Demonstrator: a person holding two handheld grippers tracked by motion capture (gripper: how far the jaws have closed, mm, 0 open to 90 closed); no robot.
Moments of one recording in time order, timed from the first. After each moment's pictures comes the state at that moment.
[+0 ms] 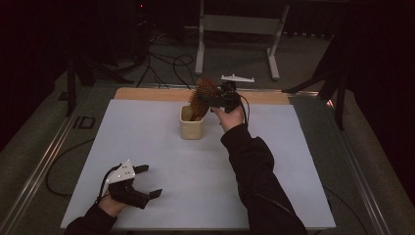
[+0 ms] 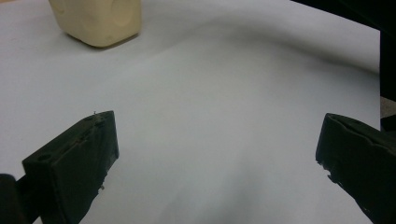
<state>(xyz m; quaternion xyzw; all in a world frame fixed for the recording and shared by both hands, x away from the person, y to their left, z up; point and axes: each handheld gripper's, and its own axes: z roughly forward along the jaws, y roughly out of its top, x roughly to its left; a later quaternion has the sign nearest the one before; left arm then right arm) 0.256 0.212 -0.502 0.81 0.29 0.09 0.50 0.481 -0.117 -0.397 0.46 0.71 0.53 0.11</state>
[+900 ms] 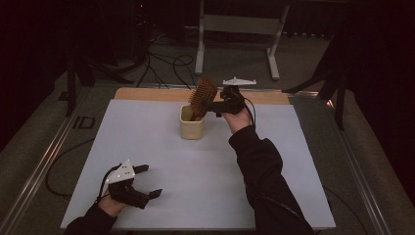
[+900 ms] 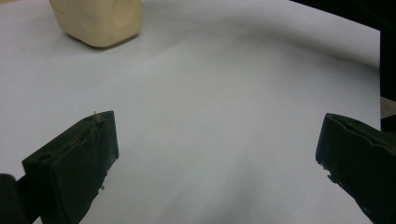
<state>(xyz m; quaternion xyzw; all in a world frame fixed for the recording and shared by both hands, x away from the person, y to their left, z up) 0.256 0.213 -0.502 0.81 0.29 0.09 0.50 0.471 -0.128 -0.397 0.42 0.75 0.50 0.14</state>
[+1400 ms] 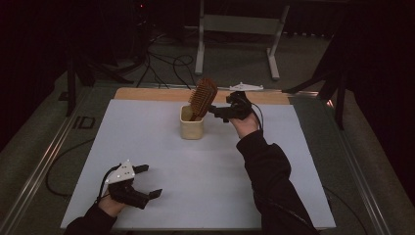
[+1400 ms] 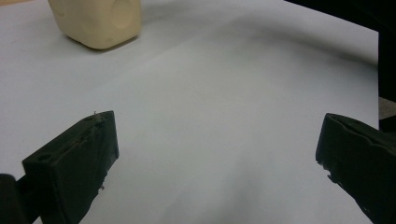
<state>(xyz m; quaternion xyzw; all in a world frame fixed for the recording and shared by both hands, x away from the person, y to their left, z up) 0.255 0.213 -0.501 0.81 0.28 0.09 0.51 0.455 -0.150 -0.404 0.41 0.76 0.49 0.15</state>
